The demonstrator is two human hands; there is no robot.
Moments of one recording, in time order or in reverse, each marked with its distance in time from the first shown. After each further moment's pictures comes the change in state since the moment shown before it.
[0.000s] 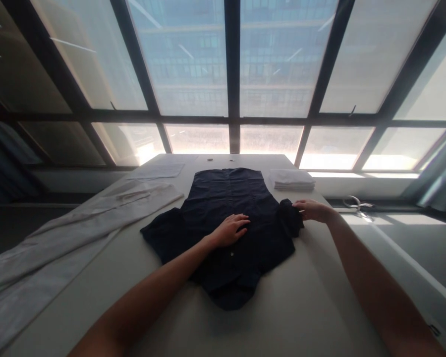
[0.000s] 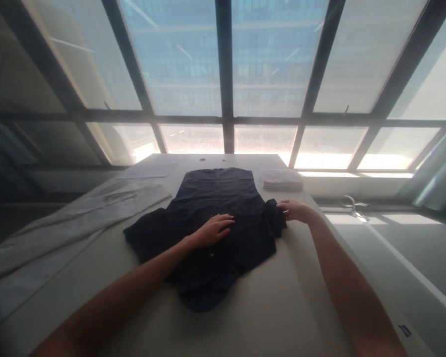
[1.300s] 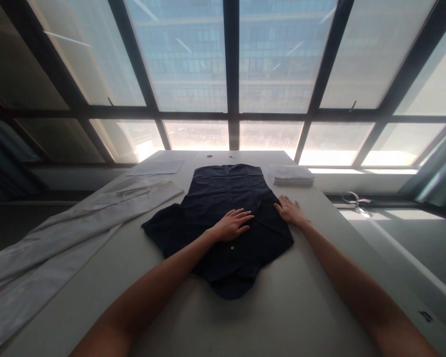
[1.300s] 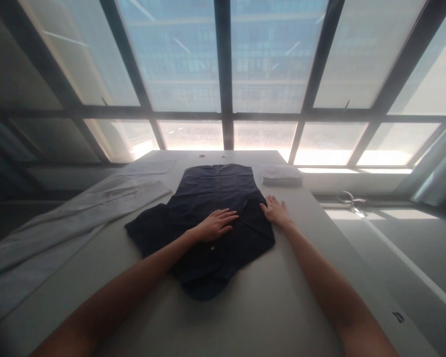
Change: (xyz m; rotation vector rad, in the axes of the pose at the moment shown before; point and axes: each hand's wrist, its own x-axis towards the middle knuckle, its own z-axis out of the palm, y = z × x) left_hand 0.003 0.005 -0.004 0.082 -0.101 0.034; right_hand 0.051 0.050 0.070 -1.128 0.427 -0.237
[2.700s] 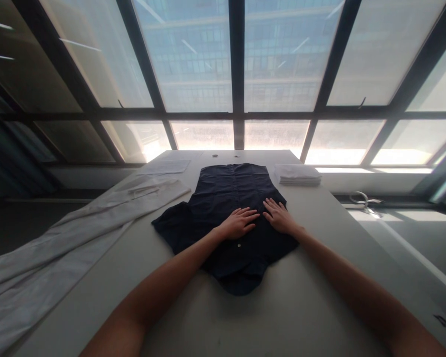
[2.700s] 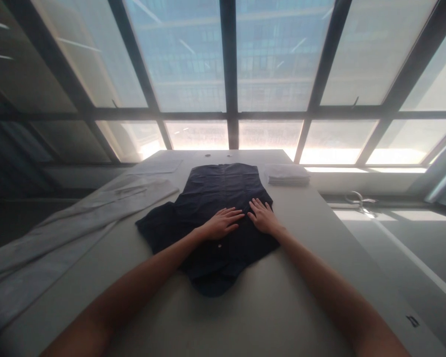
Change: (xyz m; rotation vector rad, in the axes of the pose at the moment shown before) left_hand 0.000 0.001 0.003 0.053 -0.013 -0.005; right_hand -0.024 -0.068 0.011 0.040 0.022 -0.339
